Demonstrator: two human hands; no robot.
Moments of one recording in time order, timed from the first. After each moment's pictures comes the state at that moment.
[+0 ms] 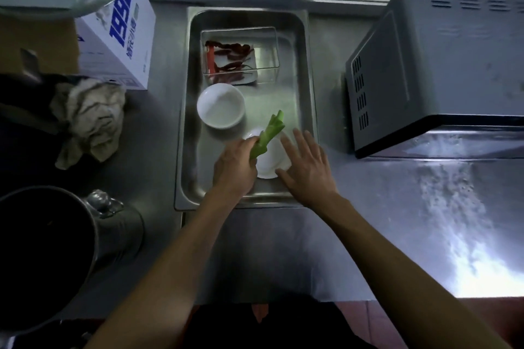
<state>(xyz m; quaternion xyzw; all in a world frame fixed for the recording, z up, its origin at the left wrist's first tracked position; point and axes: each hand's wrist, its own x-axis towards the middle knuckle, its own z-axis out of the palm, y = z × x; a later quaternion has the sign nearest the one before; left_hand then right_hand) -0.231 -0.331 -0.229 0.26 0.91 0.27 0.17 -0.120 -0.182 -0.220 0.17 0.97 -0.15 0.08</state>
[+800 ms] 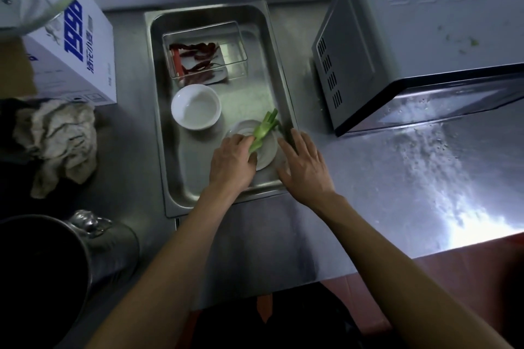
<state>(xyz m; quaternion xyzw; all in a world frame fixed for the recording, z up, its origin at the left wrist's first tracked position) -0.223 -0.316 -0.229 0.38 0.89 0.20 0.16 -0.086 -0.196 -0.212 0.26 0.95 -0.17 0.07</state>
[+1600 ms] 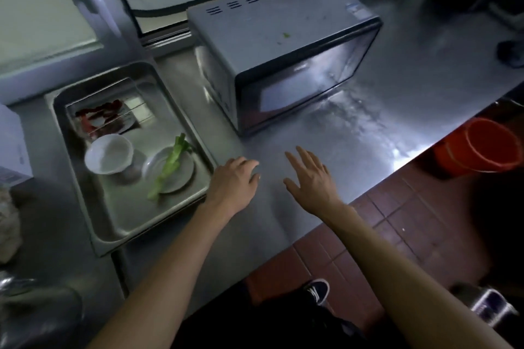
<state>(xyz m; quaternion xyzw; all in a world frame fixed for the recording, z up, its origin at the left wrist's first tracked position) -0.058 -0.243 -0.165 0.59 0.78 0.12 0.16 0.133 -0.156 -0.167 0.43 0.88 -0.18 0.01</state>
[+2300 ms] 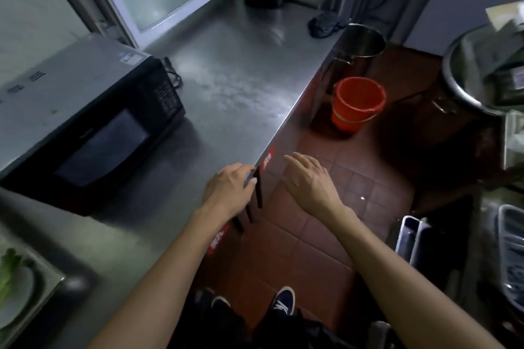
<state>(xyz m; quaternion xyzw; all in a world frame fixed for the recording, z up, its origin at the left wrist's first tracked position) 0.282 -0.082 -0.122 0.75 0.63 0.09 0.16 0.493 -0.087 -0.139 0.61 0.75 -0.17 -0.17</state>
